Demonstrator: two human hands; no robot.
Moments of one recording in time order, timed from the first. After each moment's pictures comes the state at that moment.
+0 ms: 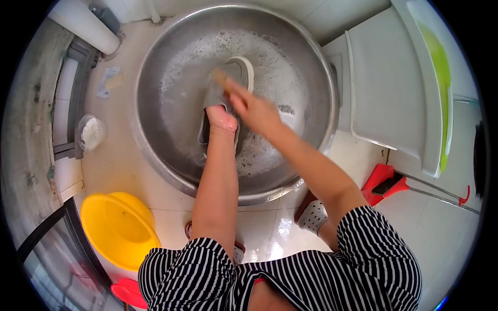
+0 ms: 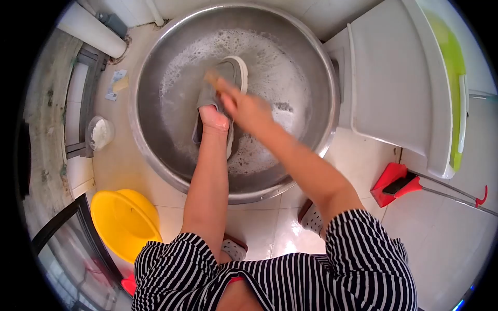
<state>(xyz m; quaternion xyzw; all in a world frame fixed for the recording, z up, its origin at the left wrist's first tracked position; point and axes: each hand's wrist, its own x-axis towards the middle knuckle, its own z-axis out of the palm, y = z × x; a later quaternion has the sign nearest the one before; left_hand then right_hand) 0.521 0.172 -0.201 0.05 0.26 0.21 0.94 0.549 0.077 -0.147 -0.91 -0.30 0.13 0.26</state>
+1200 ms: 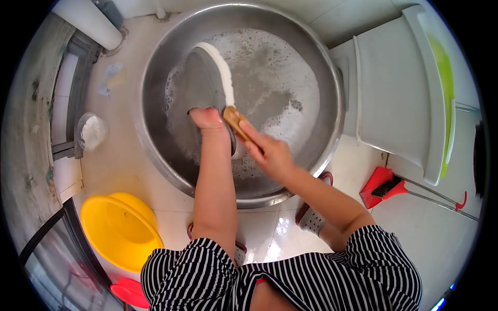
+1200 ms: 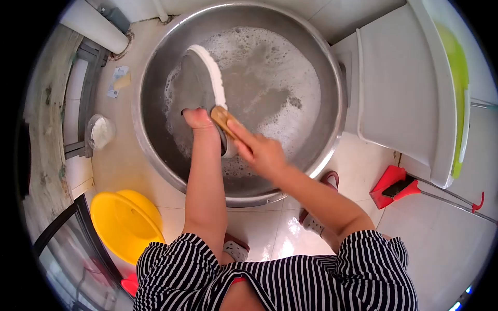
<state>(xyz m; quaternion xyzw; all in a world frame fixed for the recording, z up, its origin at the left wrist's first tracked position) 0.505 0.204 -0.212 -0.10 0.16 0.26 0.95 0.496 0.023 -0.144 -0.86 -0.36 0.09 0.34</state>
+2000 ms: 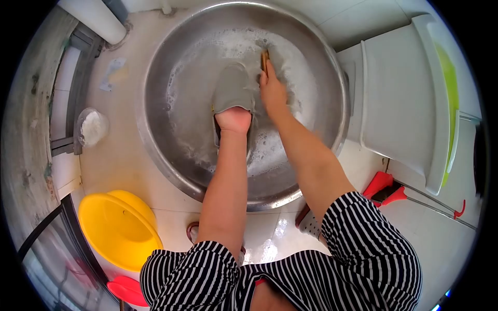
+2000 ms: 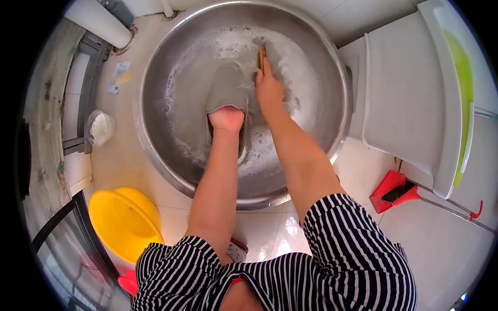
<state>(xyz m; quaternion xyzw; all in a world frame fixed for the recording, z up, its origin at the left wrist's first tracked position) 0.522 0.166 -0.213 -0.05 0.18 0.24 0.95 0.614 0.091 -0.228 -0.97 -0.13 0.05 0.21</state>
